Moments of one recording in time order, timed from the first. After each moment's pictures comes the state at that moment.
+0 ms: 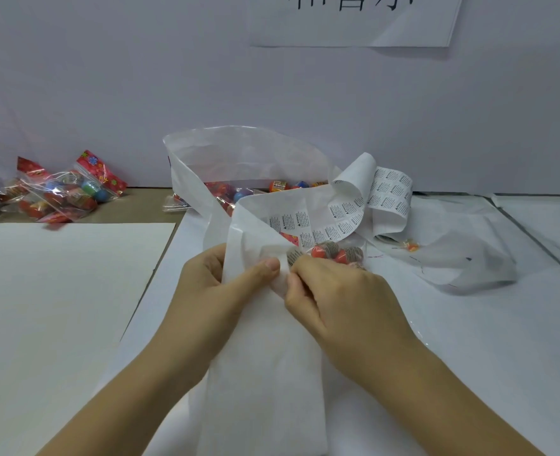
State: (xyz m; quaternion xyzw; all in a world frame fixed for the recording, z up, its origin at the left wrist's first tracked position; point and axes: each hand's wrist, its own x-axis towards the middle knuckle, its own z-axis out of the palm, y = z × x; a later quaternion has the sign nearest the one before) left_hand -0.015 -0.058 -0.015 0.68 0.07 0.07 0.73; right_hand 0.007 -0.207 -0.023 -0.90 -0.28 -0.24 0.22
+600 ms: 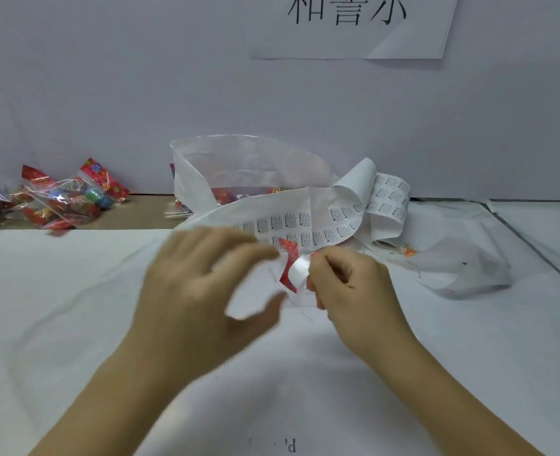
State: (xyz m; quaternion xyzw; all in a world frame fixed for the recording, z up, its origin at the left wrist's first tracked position) left_hand -0.014 -0.031 -0.013 0.88 -0.21 0.42 0.10; right_hand 0.022 -0.209 -0.027 -0.85 -0.12 -0.09 0.51
